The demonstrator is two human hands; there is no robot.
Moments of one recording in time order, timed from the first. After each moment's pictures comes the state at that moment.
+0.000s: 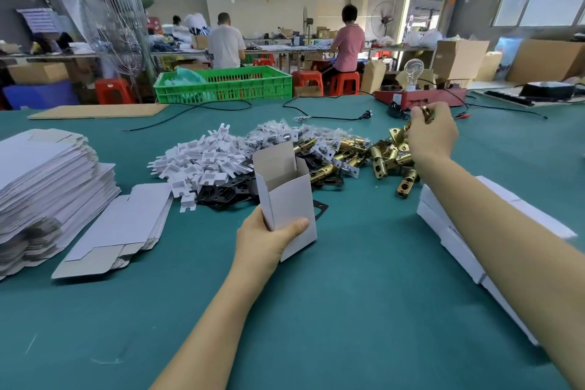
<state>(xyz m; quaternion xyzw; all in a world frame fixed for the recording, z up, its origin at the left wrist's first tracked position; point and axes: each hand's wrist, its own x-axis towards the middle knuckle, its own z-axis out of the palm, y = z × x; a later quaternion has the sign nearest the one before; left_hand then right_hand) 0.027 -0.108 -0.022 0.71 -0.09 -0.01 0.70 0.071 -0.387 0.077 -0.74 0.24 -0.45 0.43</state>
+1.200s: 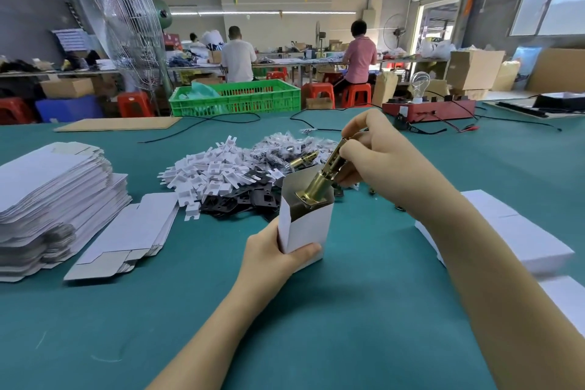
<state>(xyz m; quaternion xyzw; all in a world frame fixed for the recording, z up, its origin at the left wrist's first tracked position) 0.000 -0.116 -0.011 0.77 -0.17 0.03 0.61 -0.033 -0.287 0.123 -0.84 -0.08 -0.18 0.51</state>
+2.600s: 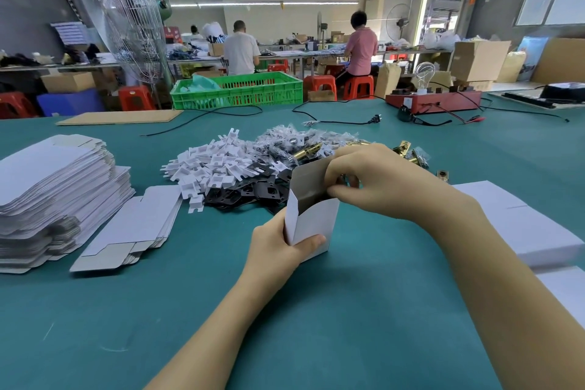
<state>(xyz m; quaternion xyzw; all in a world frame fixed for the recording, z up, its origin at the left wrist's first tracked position) 0.005 -0.117 -0.017 0.78 -0.19 0.04 0.60 -0.027 -0.292 0.108 -0.94 -0.26 -0.17 0.11</state>
